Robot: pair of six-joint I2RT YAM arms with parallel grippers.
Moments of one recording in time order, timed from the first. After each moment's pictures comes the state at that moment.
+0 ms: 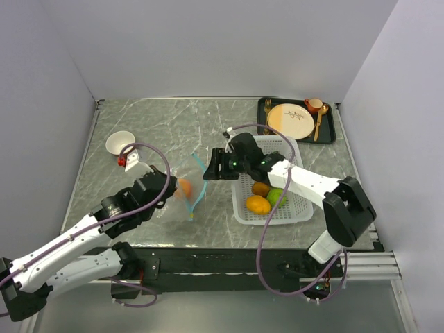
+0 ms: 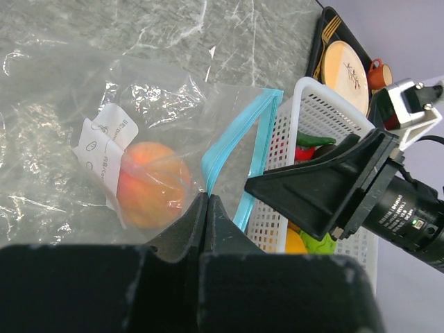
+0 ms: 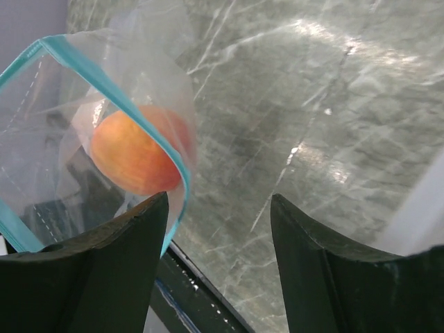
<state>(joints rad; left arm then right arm) -0.89 0.78 0.79 -0.57 -0.66 -1.15 0.70 1.58 1.08 -0.15 -0.31 0.65</state>
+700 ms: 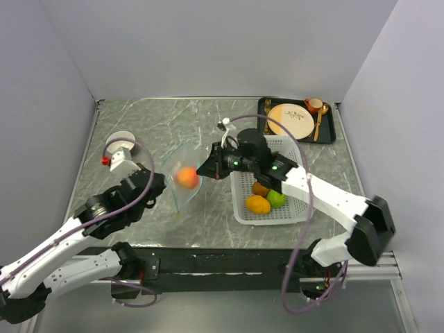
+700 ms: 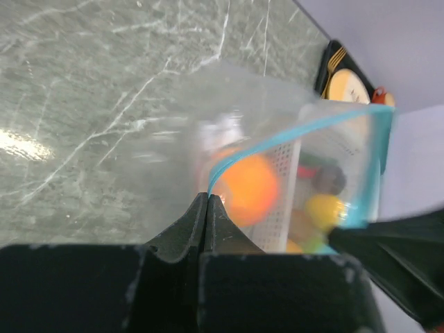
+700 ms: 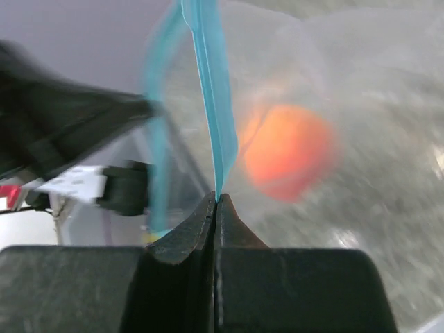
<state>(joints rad) -0.89 0.76 0.92 -0.77 -0.73 -1.18 0.79 1.43 1.13 -0.11 -0.40 0.59</state>
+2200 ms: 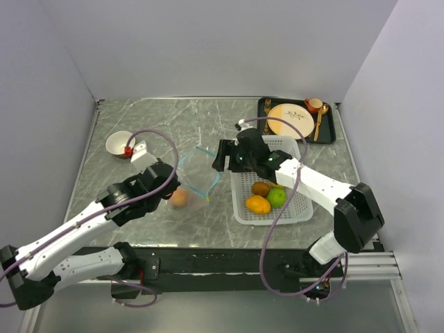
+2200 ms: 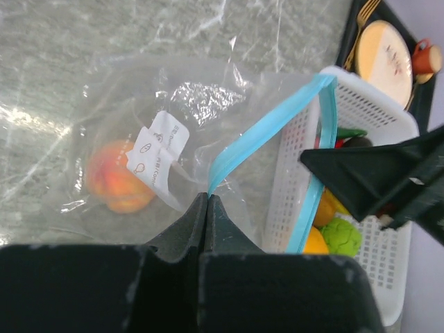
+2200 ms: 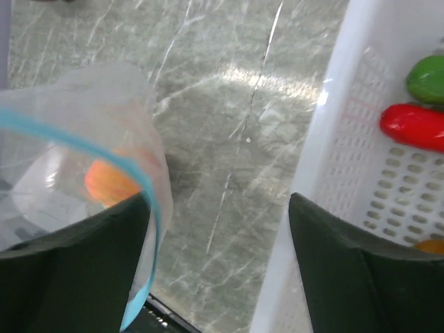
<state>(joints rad) -0.89 0.92 0.97 -0.74 -0.66 -1.14 0.68 1.52 1.12 -0.27 -0.04 0.61</state>
